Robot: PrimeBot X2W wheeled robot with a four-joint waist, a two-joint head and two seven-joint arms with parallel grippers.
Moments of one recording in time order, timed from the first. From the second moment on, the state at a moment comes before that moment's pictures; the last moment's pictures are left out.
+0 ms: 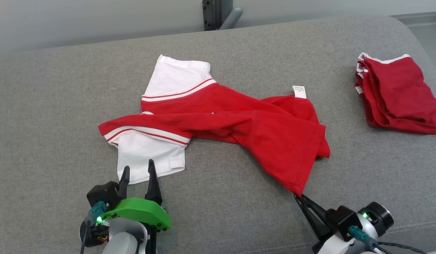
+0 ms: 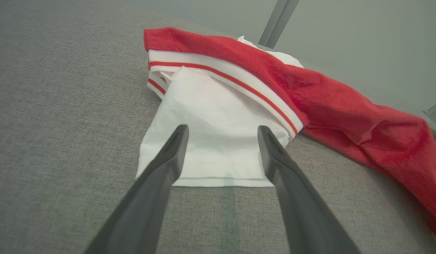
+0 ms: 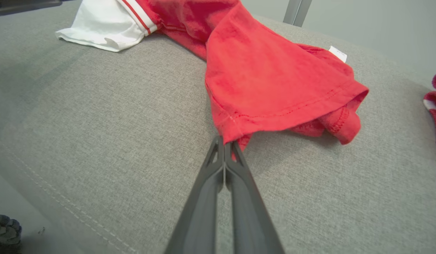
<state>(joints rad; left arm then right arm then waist) -0.22 0.05 -0.30 0.48 -0.57 0.13 -0.26 -0.08 -0.32 0.48 0.28 0.13 0.13 -0.26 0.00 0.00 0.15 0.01</state>
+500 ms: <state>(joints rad) -0.20 0.05 -0.29 0.50 -0.57 0.13 -0.26 0.01 -0.29 0.41 0.29 0.13 0.13 -0.26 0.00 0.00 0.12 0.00</state>
